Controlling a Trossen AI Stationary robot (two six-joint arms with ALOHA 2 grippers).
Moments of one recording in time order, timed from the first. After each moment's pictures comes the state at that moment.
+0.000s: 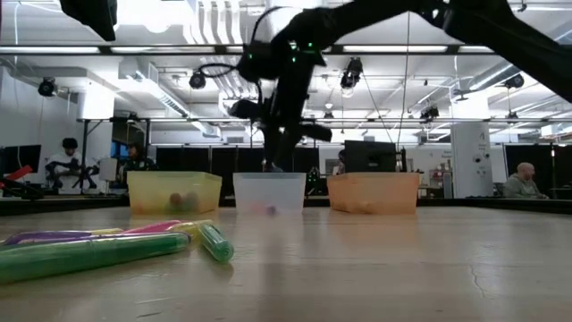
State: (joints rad) left arm -0.33 1.08 1.24 -1.24 -0.20 -0.79; right arm -0.29 2.30 2.12 -1.04 0.09 0.81
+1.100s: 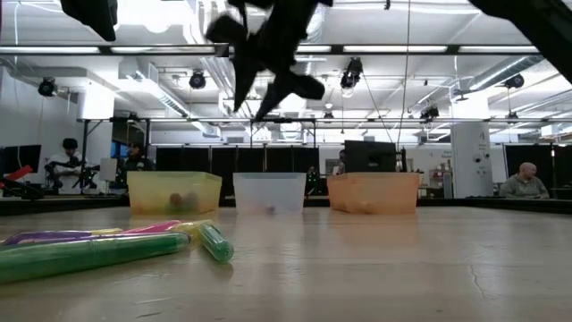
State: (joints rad) left arm -0.33 1.08 1.24 -1.23 -0.20 -0.78; right arm -0.07 2.20 2.12 -1.03 0.07 0.88
